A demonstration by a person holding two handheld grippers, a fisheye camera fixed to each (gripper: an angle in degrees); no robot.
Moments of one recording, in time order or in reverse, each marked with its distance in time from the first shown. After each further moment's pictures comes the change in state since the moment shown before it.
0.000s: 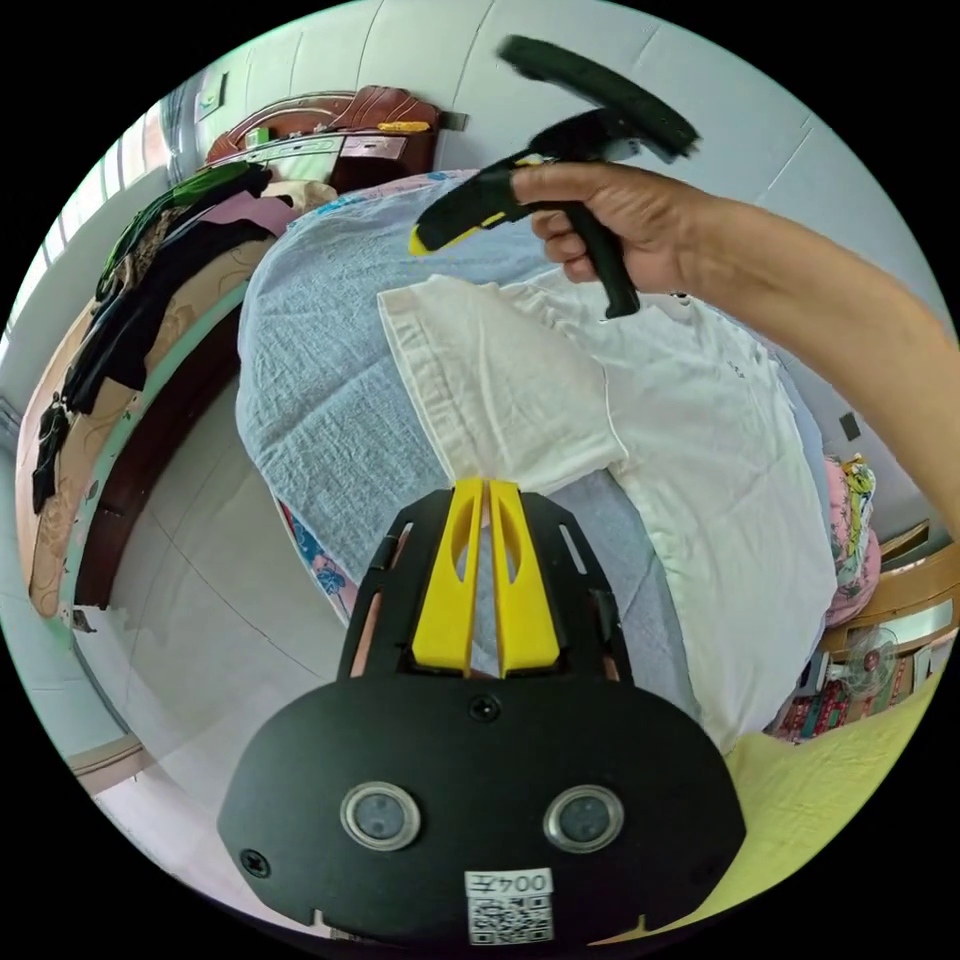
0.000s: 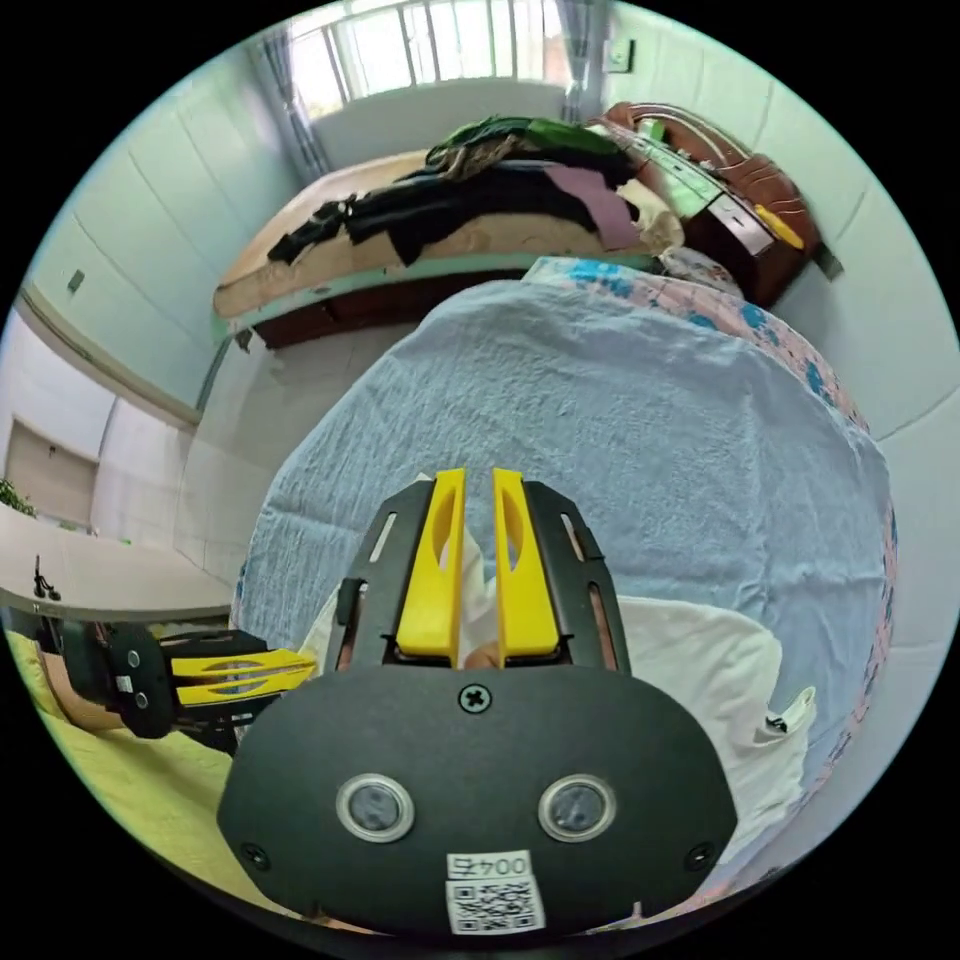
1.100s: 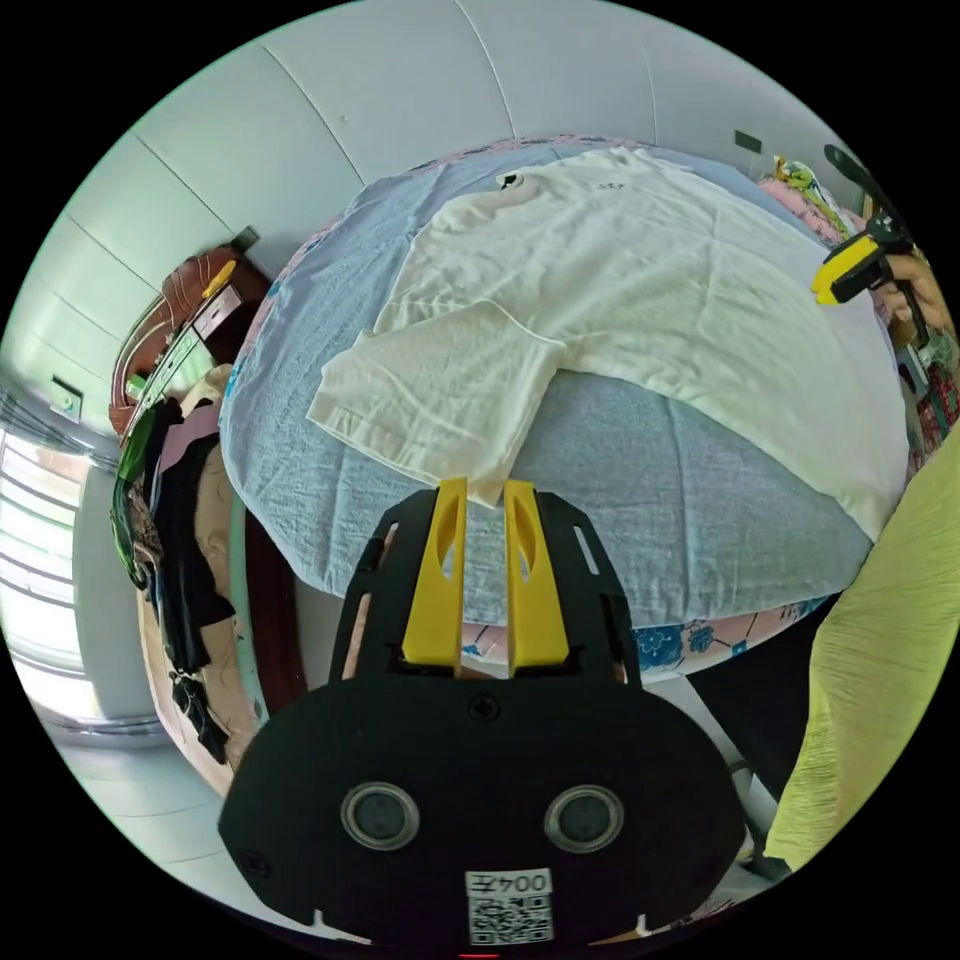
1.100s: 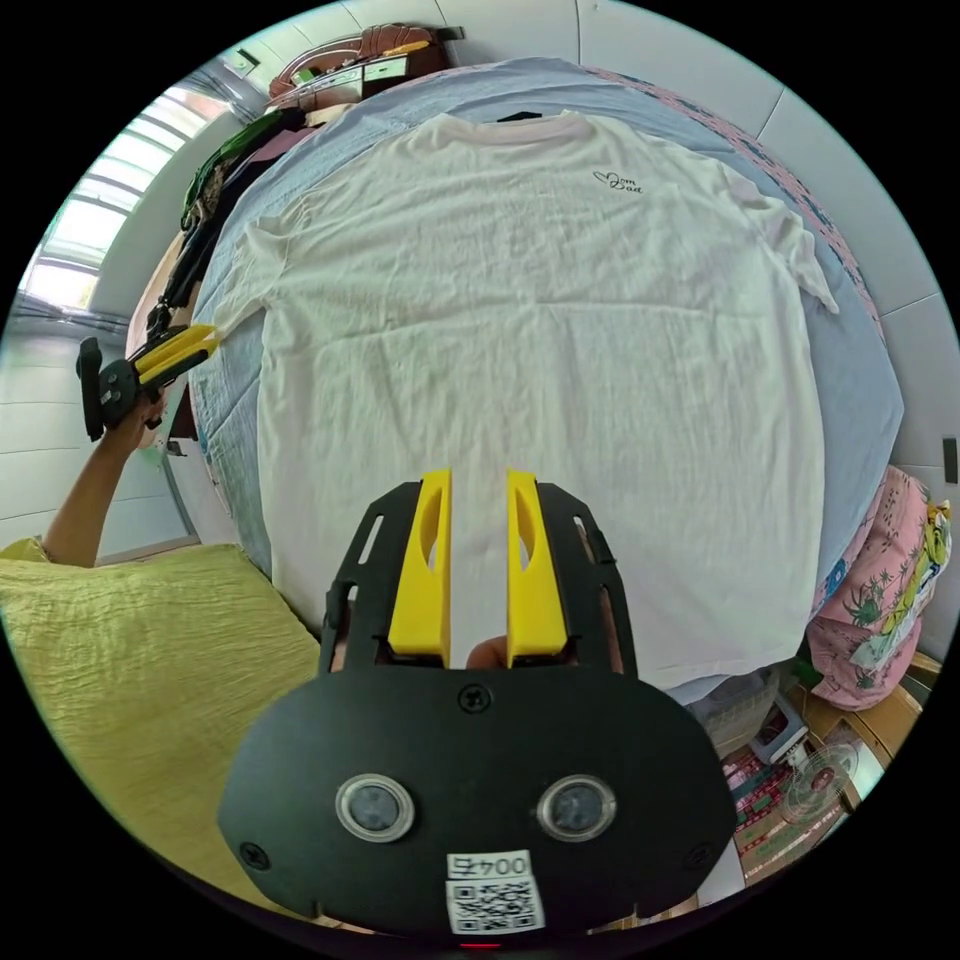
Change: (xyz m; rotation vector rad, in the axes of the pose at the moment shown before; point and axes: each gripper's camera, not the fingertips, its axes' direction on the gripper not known) left arm 0.177 0.068 0.086 -0.040 -0.245 0.751; right arm 0.007 0.381 -0.221 -0.232 0.000 0.742
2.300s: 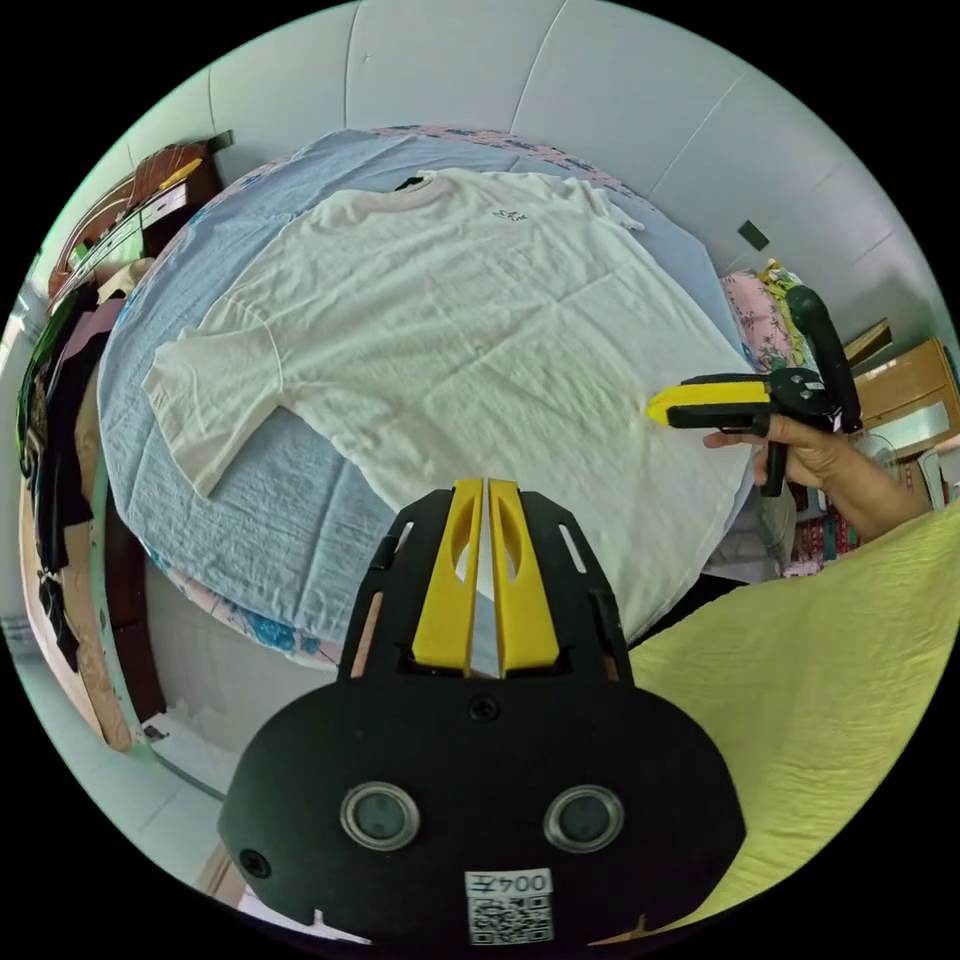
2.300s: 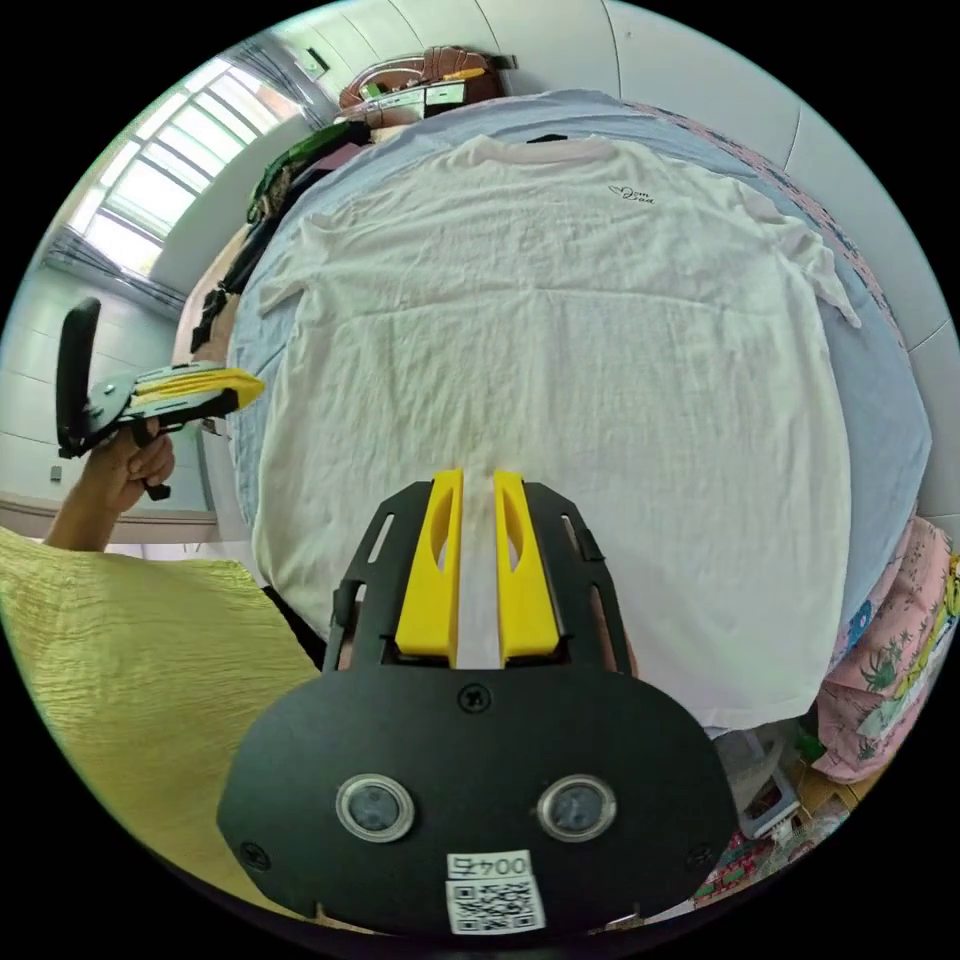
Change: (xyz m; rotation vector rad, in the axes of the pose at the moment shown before) left arm 0.177 -0.123 0.048 -0.099 0.358 -0.313; right arm 0.023 0.069 -0.127 0.133 -0.111 -0.142
